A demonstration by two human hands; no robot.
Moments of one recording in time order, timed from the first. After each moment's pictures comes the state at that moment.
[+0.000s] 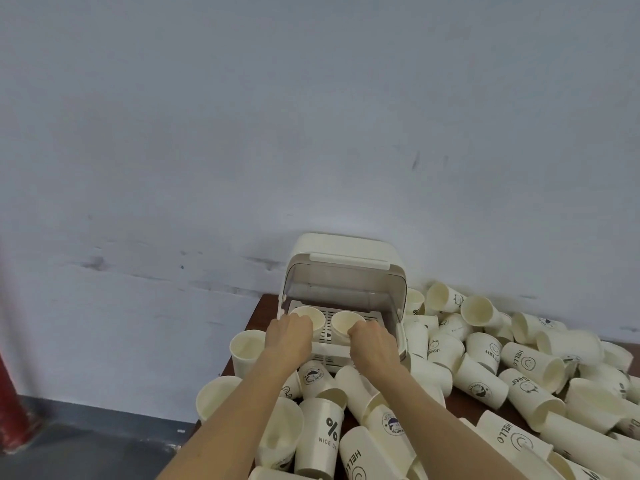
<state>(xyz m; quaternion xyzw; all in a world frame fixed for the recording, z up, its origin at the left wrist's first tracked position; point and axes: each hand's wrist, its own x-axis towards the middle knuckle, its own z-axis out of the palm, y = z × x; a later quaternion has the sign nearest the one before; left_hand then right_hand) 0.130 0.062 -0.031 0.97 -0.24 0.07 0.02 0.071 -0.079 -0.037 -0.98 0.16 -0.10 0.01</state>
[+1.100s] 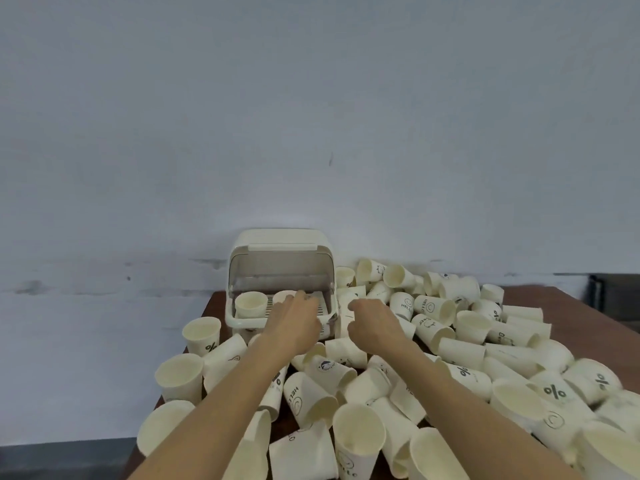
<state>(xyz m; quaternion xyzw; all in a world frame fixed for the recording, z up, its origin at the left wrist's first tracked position) 0.006 0.020 0.014 0.91 -0.39 0.13 0.09 -0.080 -0.111 0.019 -0.96 0.21 -0.12 0.10</state>
